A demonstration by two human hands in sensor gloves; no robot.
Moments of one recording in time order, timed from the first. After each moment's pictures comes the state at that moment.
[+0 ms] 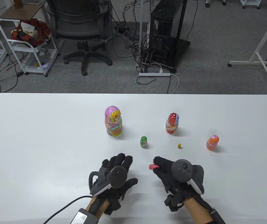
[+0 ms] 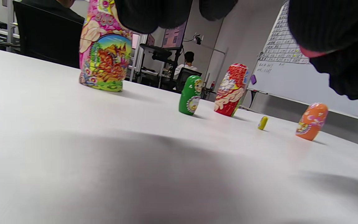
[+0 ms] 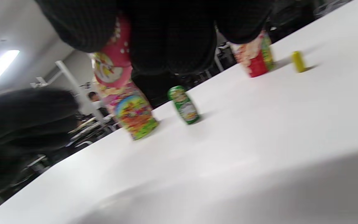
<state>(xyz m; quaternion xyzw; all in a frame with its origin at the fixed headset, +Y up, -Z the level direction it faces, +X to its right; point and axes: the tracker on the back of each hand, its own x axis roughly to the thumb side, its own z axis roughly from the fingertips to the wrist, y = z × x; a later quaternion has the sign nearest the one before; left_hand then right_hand) -0.107 -0.732 -0.276 -0.03 -0.17 0.12 0.98 0.132 -0.714 -0.276 0.11 -0.01 0.95 0.29</state>
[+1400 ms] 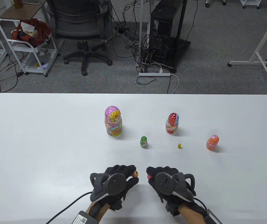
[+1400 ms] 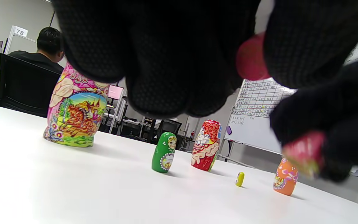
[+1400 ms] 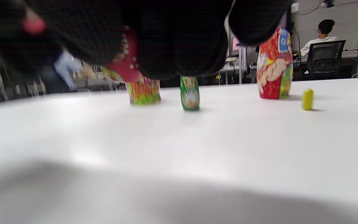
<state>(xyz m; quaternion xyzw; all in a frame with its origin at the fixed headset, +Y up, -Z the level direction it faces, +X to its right) -0.109 -0.715 -0.265 0.10 -0.19 0.16 0.96 0.100 -0.728 -0.263 0.16 0.00 0.99 0.03</state>
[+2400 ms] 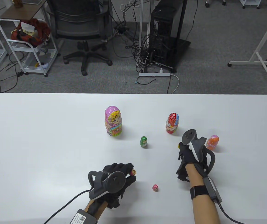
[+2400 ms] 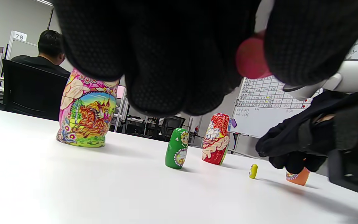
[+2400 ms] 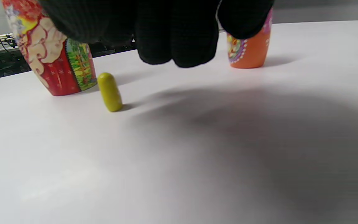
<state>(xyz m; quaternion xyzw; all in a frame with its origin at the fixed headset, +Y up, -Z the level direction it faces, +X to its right) -0.112 -0.715 -0.271 0.09 -0.19 0.13 0.97 0.207 -0.746 -0.398 -0.28 0.05 0.95 0.10</state>
